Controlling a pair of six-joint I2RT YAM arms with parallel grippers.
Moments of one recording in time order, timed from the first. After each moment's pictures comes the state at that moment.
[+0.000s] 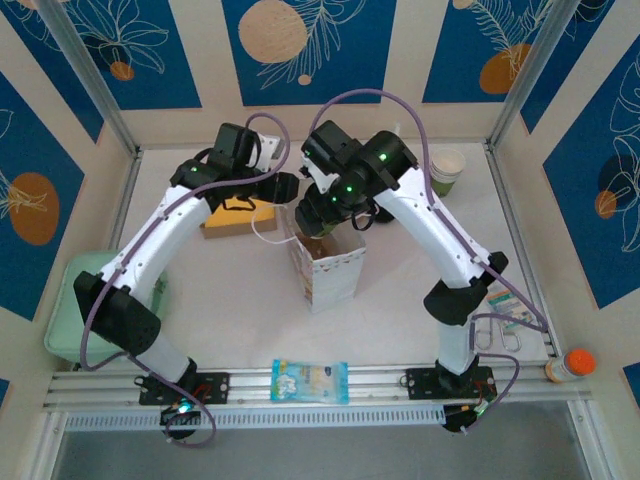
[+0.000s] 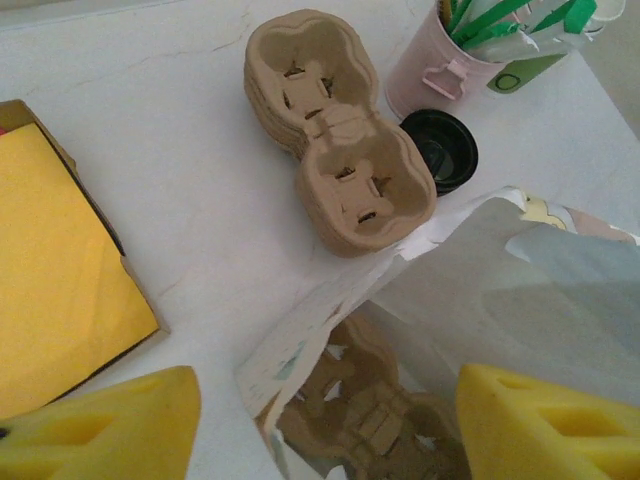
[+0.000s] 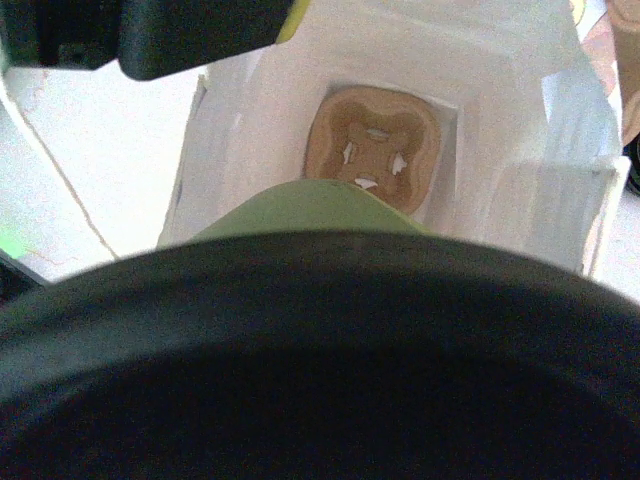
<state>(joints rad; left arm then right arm) -0.49 1.59 1.65 -0.83 0.20 -0.18 0.83 1.90 2.43 -1.70 0.02 0.28</state>
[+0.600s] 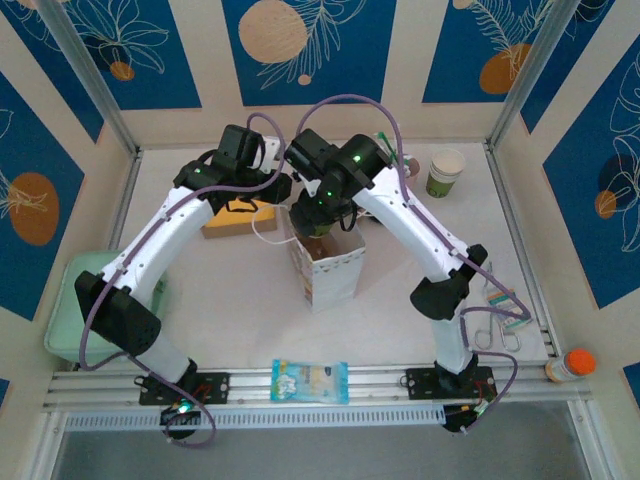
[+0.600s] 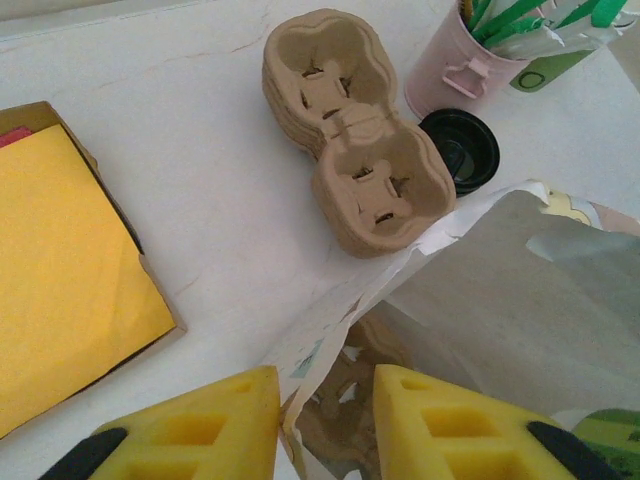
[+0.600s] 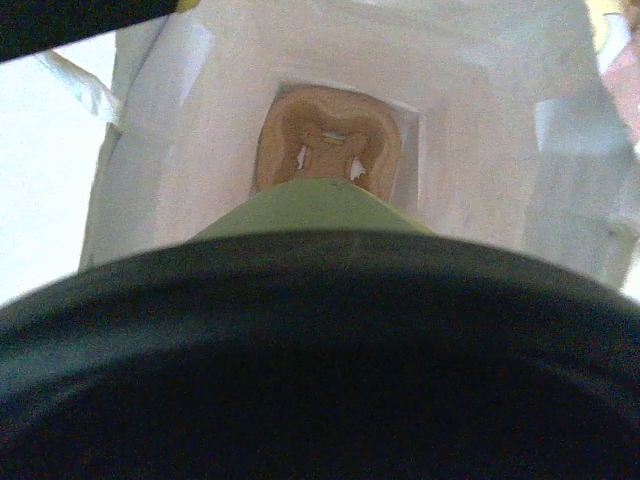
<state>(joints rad) -0.51 1.59 1.64 -0.83 0.14 -0.19 0.87 1.99 2.45 -1.71 0.13 0.28</state>
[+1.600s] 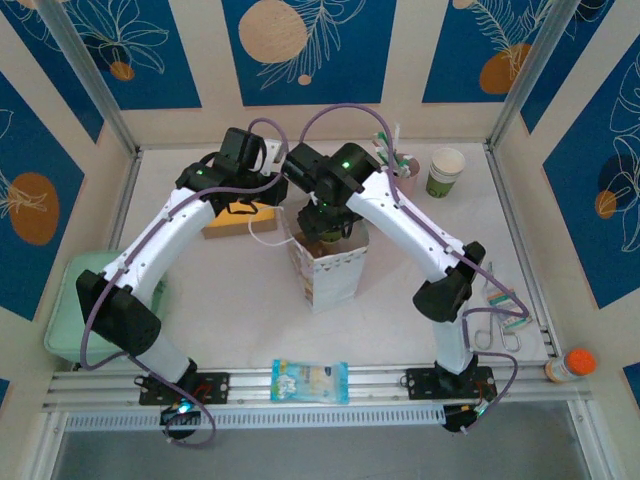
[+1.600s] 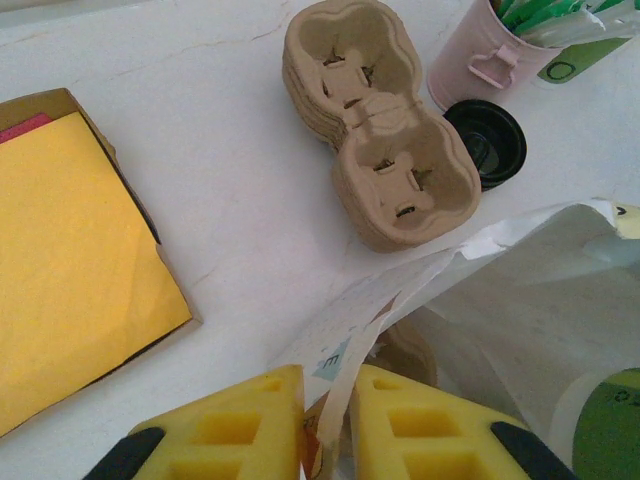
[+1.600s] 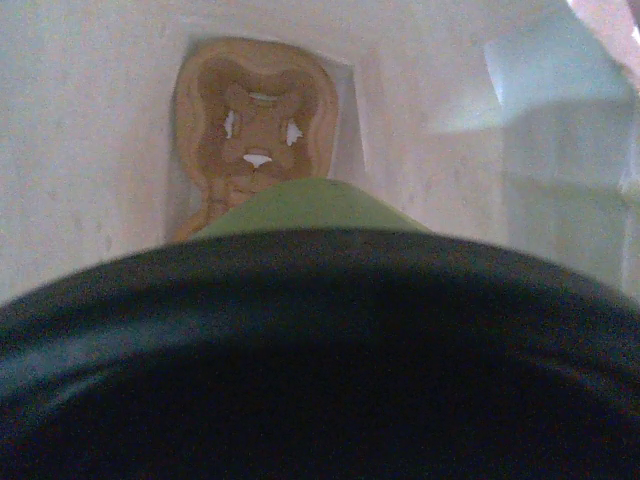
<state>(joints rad) -0.51 1.59 1.62 -0.83 0.11 -0.19 0.87 1.96 2.30 -1.71 0.24 0.37</state>
